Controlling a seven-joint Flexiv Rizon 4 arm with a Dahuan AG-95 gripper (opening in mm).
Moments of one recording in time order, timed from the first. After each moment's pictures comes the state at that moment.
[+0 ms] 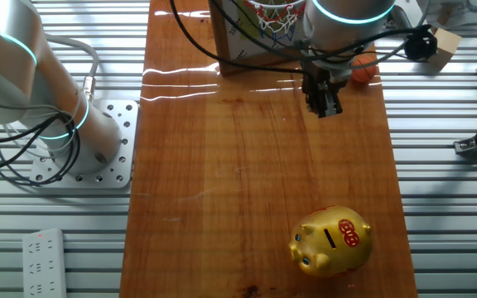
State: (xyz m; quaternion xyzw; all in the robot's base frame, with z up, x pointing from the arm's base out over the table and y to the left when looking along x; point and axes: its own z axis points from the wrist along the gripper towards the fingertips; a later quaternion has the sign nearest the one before) arm 0.502 0.003 0.172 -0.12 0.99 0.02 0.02
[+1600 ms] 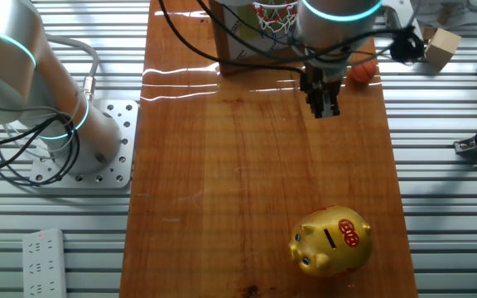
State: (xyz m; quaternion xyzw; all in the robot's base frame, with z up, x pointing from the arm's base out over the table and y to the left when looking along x) arm 0.510 0.000 0.172 -0.05 1.00 0.02 0.05
